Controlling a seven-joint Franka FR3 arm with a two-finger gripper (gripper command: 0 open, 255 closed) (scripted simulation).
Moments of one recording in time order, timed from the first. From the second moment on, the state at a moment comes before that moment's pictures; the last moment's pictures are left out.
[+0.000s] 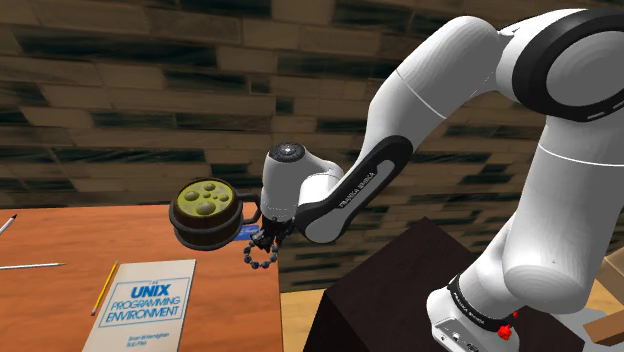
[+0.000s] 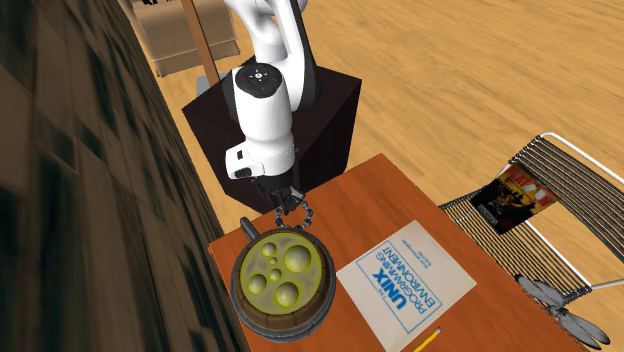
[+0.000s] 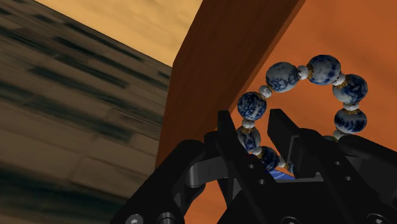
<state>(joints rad) 0.22 0.33 0.38 -2.37 -0.32 2.73 0.85</state>
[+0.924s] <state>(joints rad) 0.19 0.26 0.42 -2.37 -0.25 2.67 0.80</state>
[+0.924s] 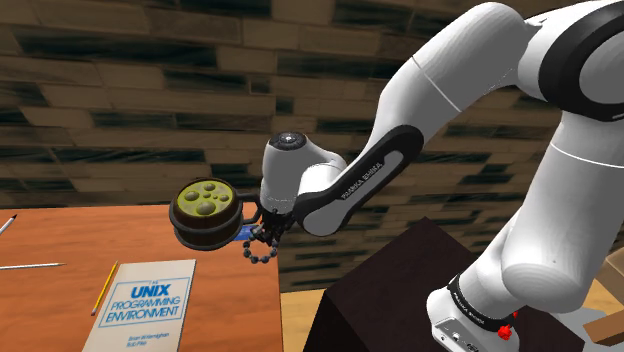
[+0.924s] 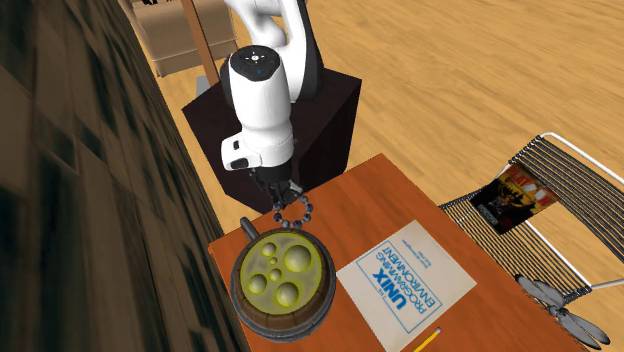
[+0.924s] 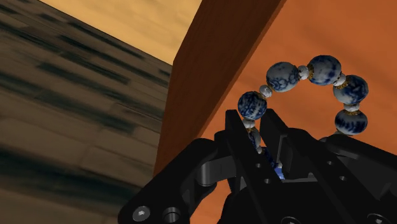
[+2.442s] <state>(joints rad) 0.14 -0.01 0.49 -2.33 -0.01 2.39 0.63</state>
